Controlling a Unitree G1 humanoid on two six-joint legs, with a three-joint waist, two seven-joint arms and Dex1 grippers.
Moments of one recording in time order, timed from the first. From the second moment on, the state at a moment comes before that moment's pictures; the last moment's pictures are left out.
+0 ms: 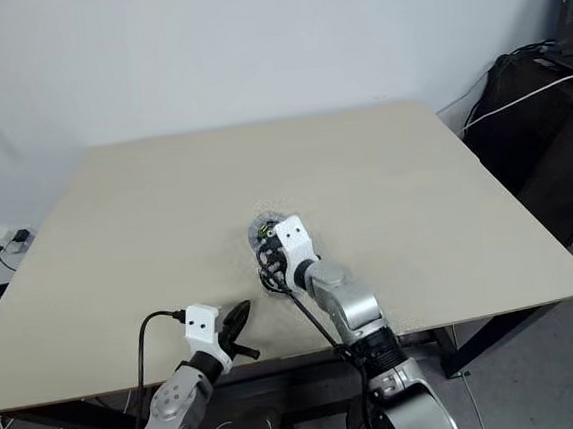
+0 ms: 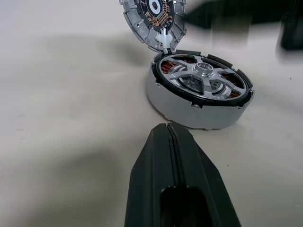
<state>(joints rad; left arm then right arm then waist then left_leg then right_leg) 0.32 0.09 -0.15 -0.04 -0.13 0.00 -0.33 -0.33 0.05 0.26 0.20 0.10 0.65 0.30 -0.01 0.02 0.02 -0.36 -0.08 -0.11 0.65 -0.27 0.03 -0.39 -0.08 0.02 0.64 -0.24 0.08</state>
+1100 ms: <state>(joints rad) 0.31 0.08 -0.15 -0.04 -0.13 0.00 -0.33 -0.31 -0.24 0.41 -0.20 0.09 0.95 0.45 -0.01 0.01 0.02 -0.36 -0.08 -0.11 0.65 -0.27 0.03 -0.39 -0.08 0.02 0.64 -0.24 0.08</state>
